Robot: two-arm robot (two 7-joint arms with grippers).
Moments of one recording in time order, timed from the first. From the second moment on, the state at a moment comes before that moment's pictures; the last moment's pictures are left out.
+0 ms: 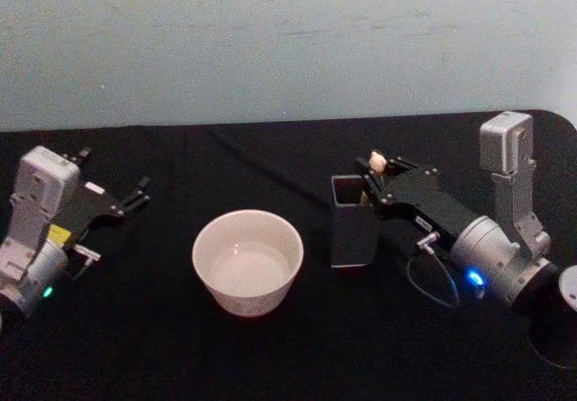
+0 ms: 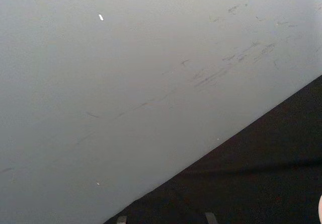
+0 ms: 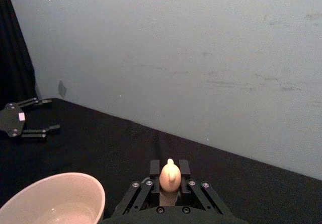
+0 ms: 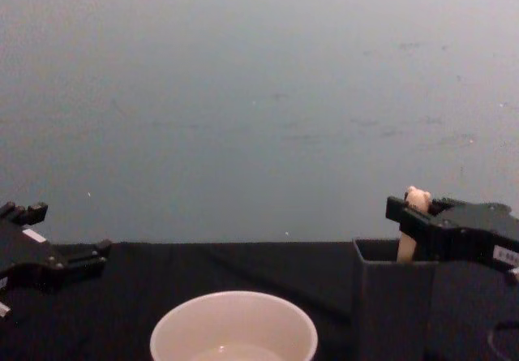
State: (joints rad) left arm -0.20 0.60 0.45 -1.41 -0.25 -0.12 0.03; right arm 0.15 0.35 -0.30 -1.52 0.38 -0.01 0.35
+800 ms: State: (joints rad) left arm -0.20 0.60 0.45 -1.41 -0.25 -0.12 0.03; right arm 0.15 0.35 -0.30 -1.52 0.38 -0.01 0.35
